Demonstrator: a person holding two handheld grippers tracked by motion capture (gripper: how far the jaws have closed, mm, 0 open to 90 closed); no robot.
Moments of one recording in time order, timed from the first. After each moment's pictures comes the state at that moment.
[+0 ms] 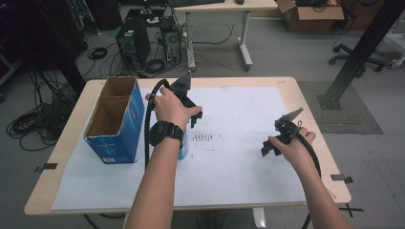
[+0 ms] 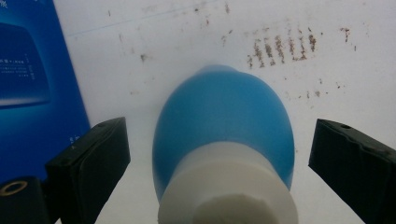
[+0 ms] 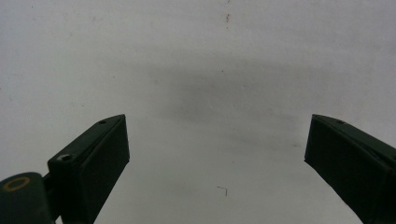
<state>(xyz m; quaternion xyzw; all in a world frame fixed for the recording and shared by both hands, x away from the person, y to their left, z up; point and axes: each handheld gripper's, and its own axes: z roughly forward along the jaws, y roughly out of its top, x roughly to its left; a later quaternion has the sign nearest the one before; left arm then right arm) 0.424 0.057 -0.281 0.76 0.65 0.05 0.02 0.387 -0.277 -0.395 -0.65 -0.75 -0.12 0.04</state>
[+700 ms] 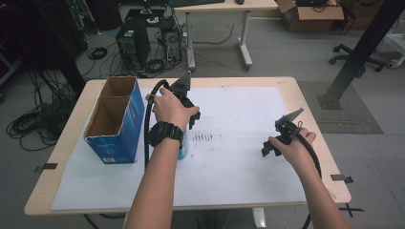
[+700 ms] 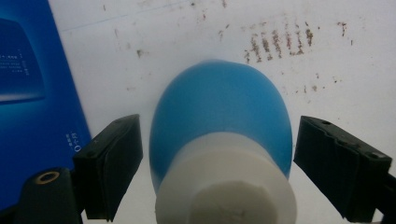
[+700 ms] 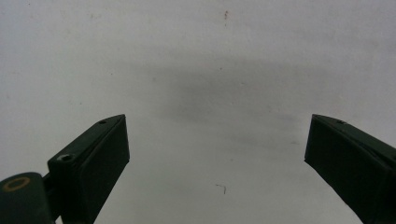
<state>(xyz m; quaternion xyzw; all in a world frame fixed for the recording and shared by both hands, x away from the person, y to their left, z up) 0.423 0.058 -0.281 0.76 0.65 0.05 0.02 0.386 -0.277 -0.395 -0.65 -0.75 -0.11 0.03</state>
